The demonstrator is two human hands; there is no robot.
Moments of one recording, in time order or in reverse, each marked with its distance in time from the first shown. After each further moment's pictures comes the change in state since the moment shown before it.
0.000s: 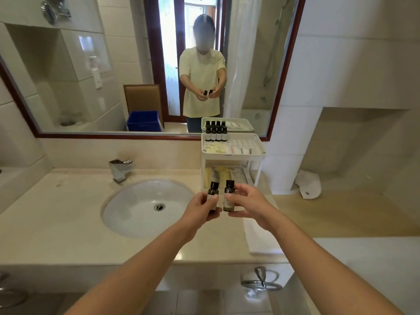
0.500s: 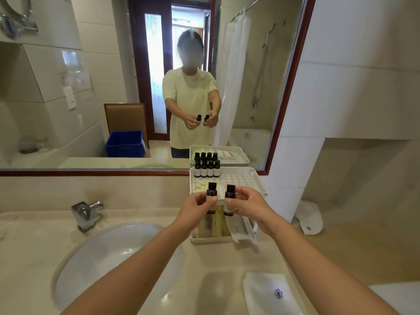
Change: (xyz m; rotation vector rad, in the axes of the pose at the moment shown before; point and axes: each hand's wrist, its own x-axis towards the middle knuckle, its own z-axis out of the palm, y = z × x) left_hand 0.188 0.082 -0.010 0.190 0.003 0.178; right_hand 0.173 -0.072 -0.047 -0.123 0.131 -0.105
